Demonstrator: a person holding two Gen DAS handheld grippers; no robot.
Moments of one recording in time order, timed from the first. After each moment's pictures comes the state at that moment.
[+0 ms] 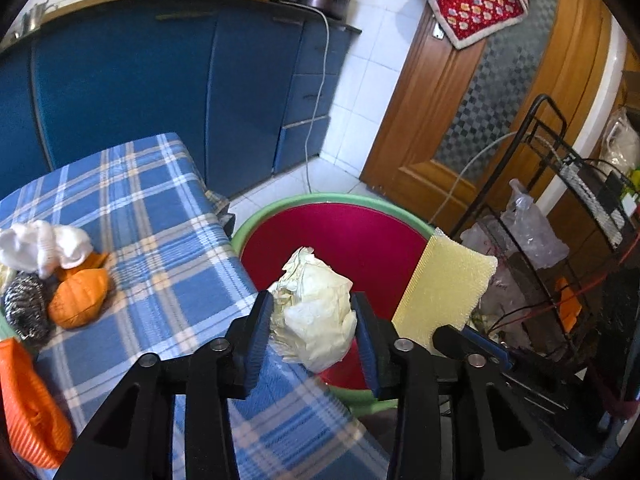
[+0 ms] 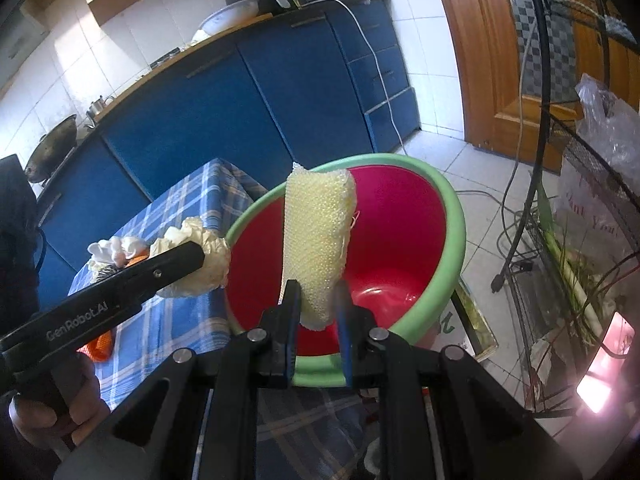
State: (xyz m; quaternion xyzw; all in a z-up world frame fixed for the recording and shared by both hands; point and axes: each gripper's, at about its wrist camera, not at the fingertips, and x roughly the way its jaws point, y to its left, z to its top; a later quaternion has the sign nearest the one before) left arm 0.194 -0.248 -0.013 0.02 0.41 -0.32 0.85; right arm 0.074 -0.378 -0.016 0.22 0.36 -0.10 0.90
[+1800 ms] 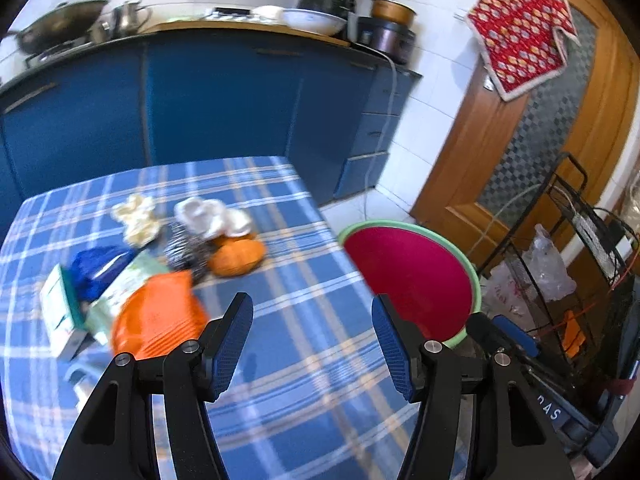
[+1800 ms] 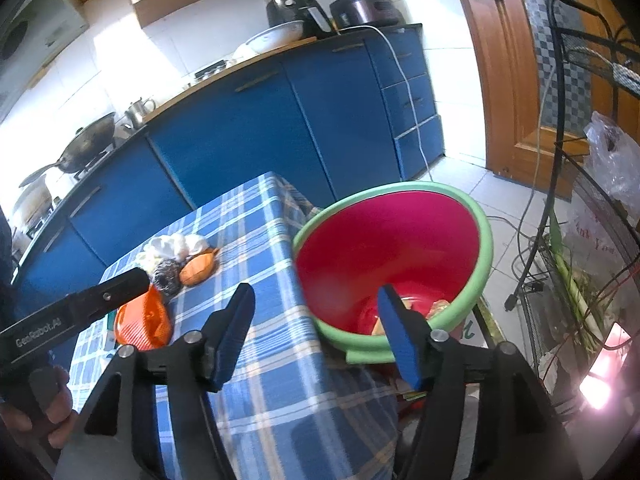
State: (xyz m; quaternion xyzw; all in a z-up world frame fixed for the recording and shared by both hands) left arm 0.139 -0.123 0.047 -0.03 0.38 -0.22 0.90; right arm 0.043 -0.318 0.035 0.20 0.32 -0.06 0.93
